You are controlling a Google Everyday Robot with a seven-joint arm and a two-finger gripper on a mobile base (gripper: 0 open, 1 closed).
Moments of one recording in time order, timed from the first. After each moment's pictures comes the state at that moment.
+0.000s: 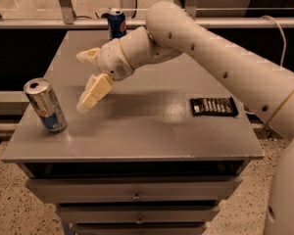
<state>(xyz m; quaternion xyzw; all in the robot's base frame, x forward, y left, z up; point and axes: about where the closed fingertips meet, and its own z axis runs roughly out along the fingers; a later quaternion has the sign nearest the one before) 0.568 0.157 0.892 -0.67 0.53 0.37 0.38</state>
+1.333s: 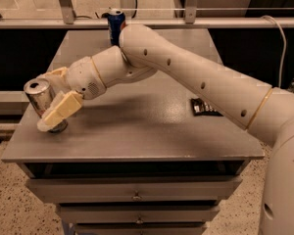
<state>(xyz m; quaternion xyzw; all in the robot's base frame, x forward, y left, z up) 0.502 0.225 0.892 -0.65 0.46 0.48 0.36</state>
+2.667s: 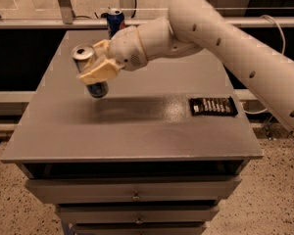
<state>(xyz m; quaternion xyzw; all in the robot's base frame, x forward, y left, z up) 0.565 0.130 0.937 -0.64 0.51 0.39 0.43</state>
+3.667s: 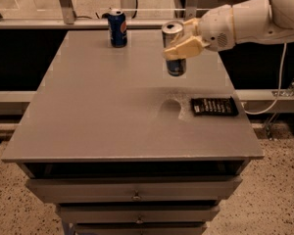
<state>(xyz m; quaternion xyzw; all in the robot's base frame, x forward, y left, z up) 0.625 -0.084 0.969 -0.54 0.63 0.27 0.48</state>
